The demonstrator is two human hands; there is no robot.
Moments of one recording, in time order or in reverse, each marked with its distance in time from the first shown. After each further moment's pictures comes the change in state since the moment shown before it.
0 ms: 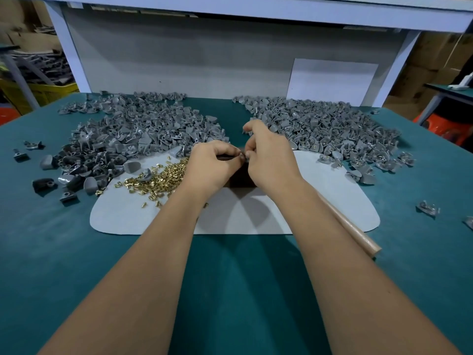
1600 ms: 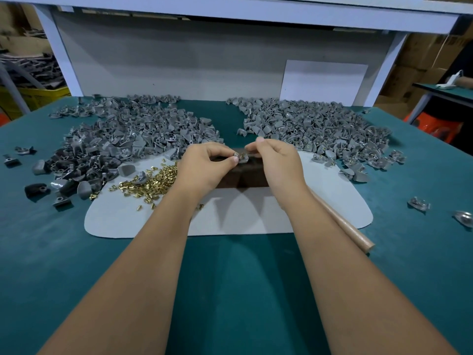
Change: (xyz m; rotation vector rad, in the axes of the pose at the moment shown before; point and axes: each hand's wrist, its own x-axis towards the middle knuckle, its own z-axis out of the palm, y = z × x) left_hand 0.000 0.003 -0.005 0.105 -0.018 0.002; right_hand -0.014 0.009 -0.005 0.516 0.134 0.371
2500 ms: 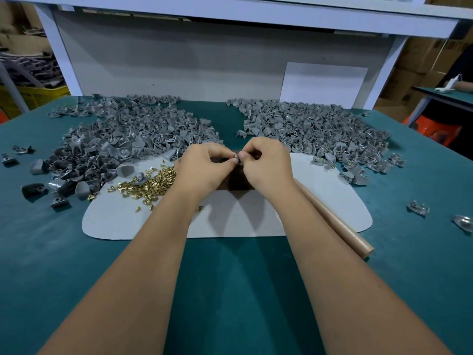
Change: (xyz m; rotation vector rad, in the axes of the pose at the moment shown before) left_hand 0.000 0.003 -0.003 0.003 -0.042 -0.003; right_hand 0.010 0.000 0.014 -0.338 -0.005 -0.158
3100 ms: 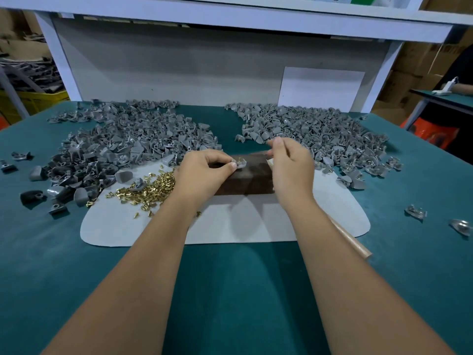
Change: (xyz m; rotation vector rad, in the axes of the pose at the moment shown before) left_hand 0.003 -0.006 0.004 0.019 0.046 -0.035; right_hand -0.006 0.011 -0.023 0.168 0.249 0.114
